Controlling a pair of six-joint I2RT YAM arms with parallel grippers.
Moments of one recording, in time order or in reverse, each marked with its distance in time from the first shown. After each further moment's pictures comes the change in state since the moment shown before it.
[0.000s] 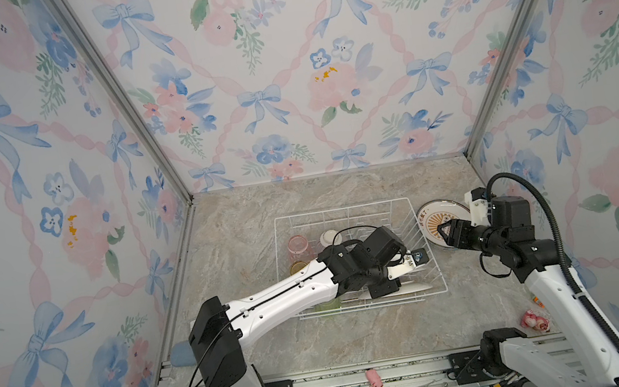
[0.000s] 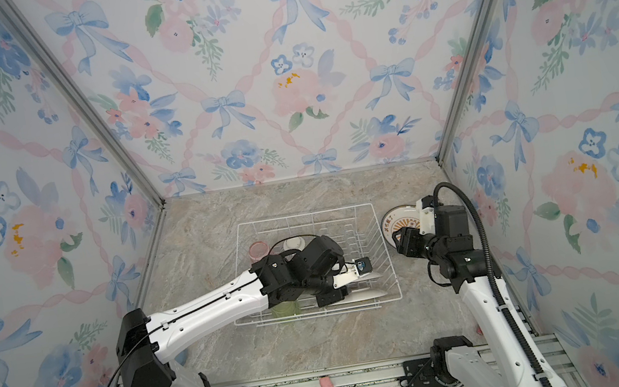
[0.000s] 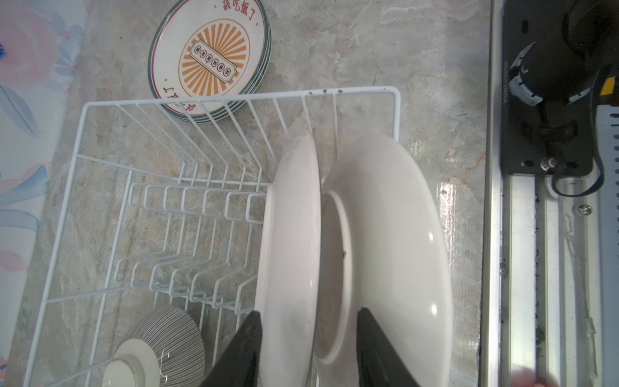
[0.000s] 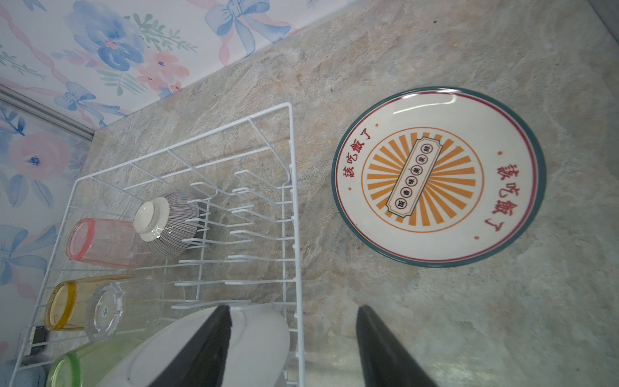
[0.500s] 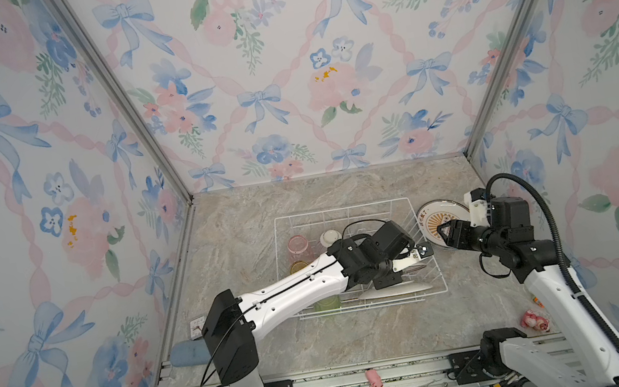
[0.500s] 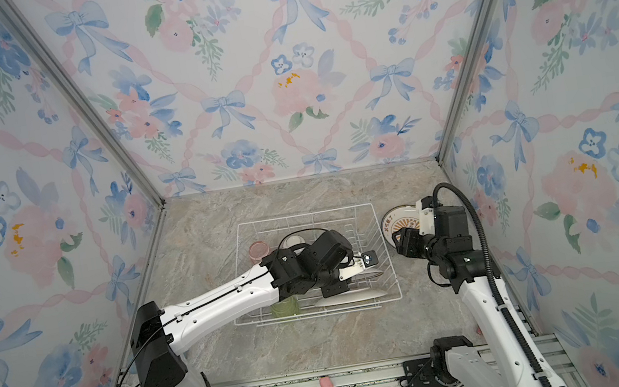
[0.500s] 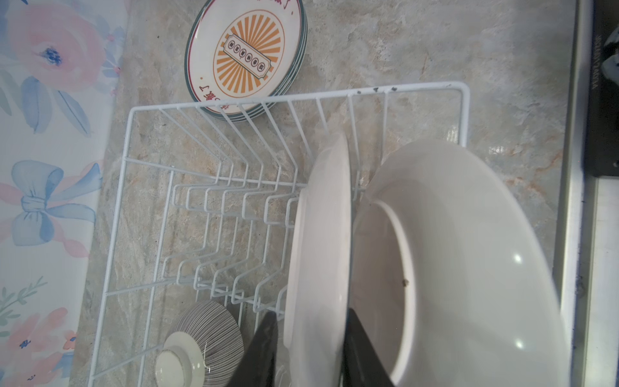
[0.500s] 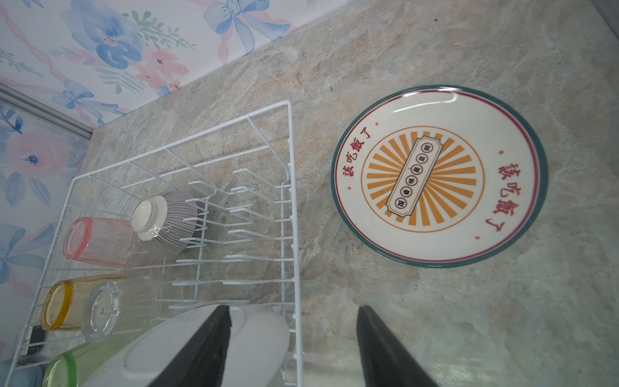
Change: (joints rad) left arm 0.002 0.083 0.106 -0.009 -0.126 0.036; right arm 0.000 0.000 -0.012 0.010 0.000 -0.003
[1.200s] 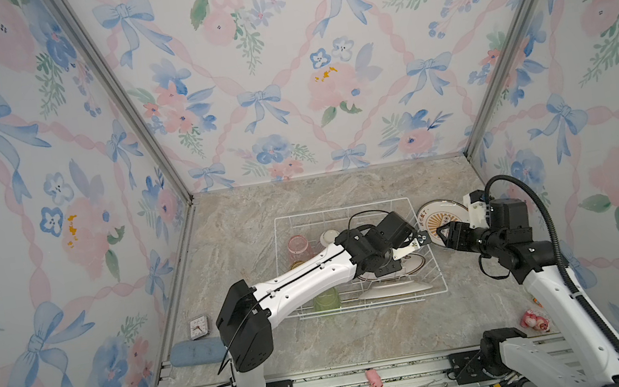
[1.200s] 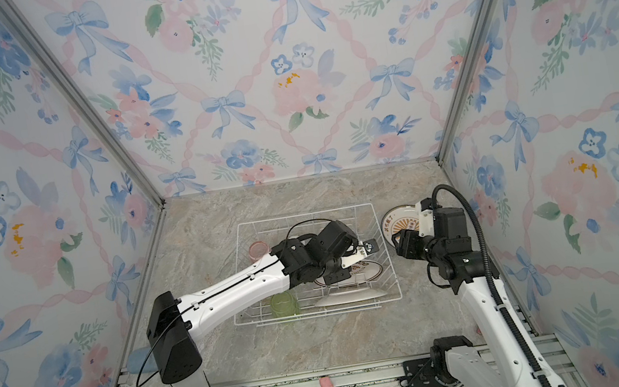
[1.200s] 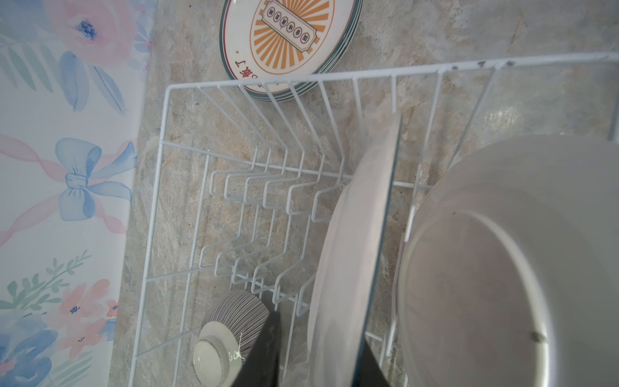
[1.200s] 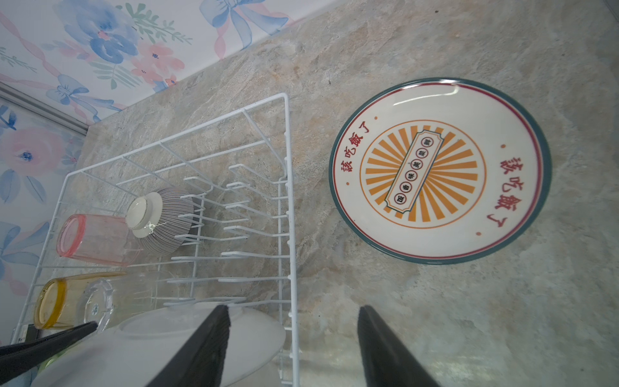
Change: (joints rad) left arm 0.039 0.097 0.093 -0.022 -0.098 0.029; right arm 0.000 0.000 -0.020 0.010 0.000 -0.004
